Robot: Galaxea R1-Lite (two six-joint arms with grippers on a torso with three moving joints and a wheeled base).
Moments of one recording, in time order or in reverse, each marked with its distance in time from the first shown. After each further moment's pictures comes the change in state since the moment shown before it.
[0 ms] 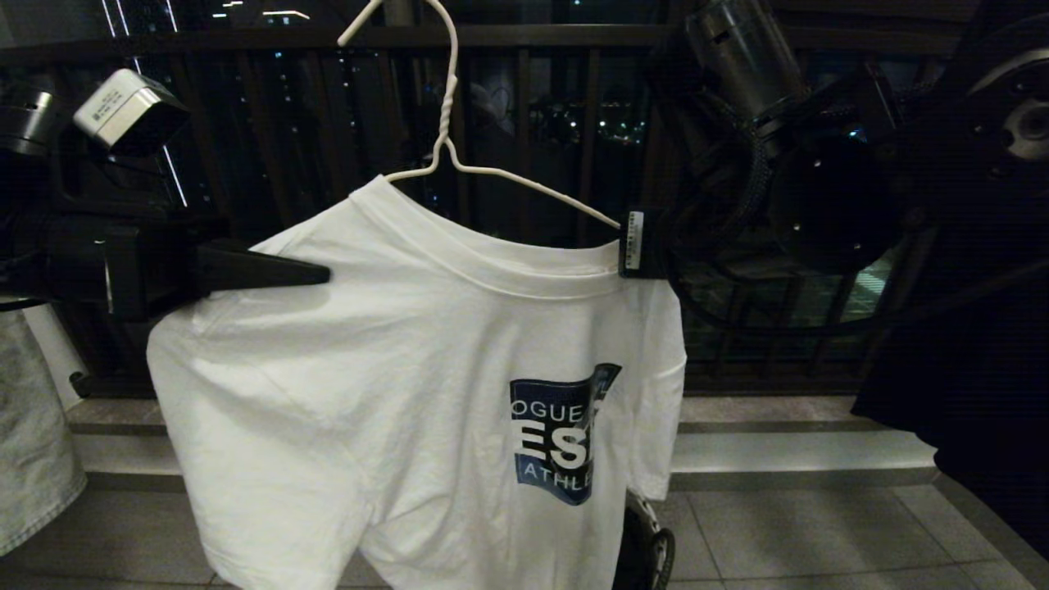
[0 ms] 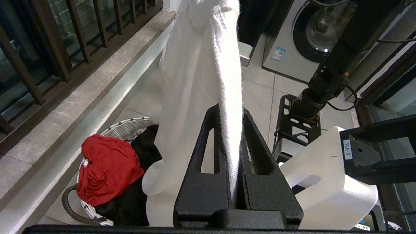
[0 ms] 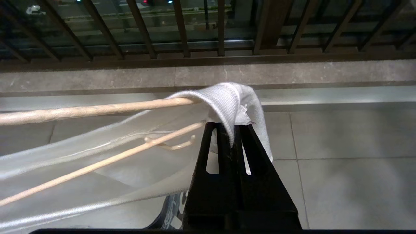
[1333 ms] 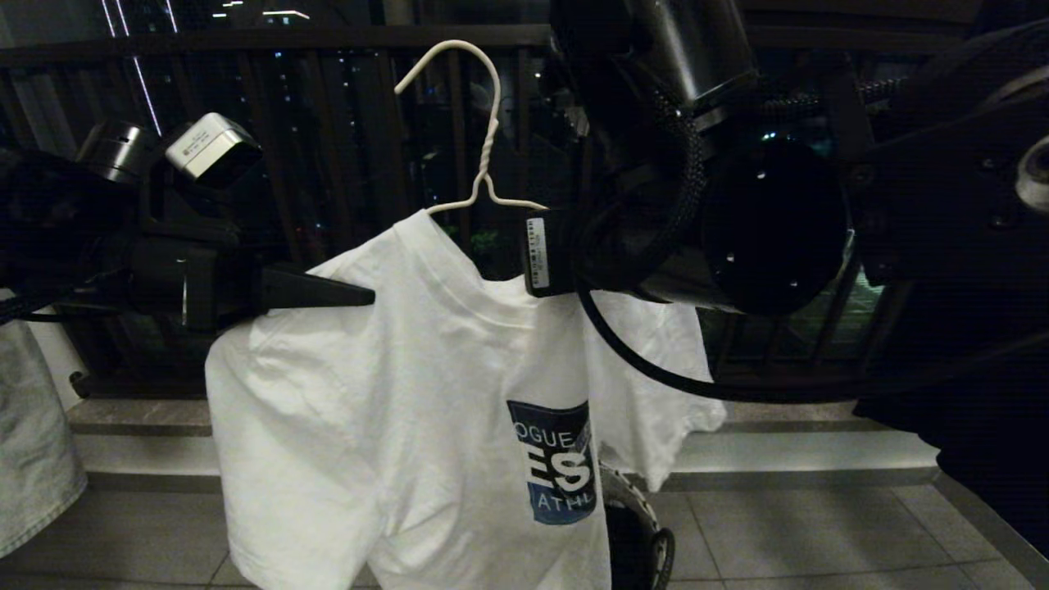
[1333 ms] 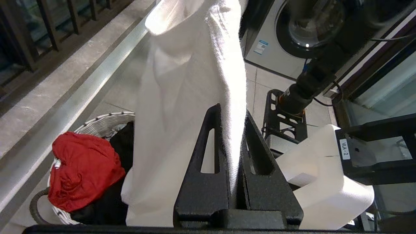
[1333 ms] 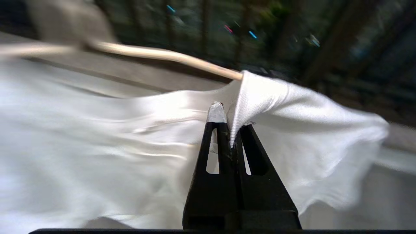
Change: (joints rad) left arm -0.081 0.086 0.002 -0.030 0.006 -0.026; right arm 0.190 0.032 -0.021 -0.181 -0.002 -0.207
